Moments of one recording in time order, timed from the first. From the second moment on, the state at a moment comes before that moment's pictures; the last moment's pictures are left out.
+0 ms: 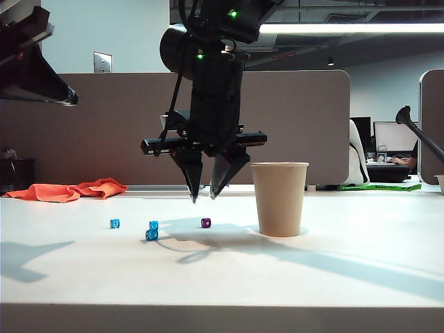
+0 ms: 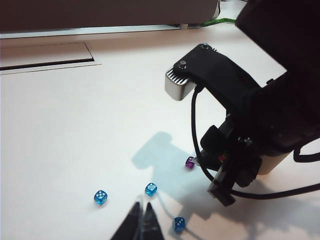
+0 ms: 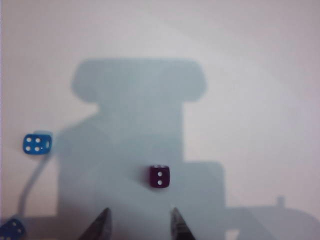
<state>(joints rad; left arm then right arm) -0.29 0.87 0.40 0.23 0.23 -0.03 0.75 2.11 1.75 -0.71 0.20 0.20</state>
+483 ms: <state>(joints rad) -0.29 0.87 0.40 0.23 0.23 -0.04 0.75 2.13 1.75 -0.69 0.20 0.20</state>
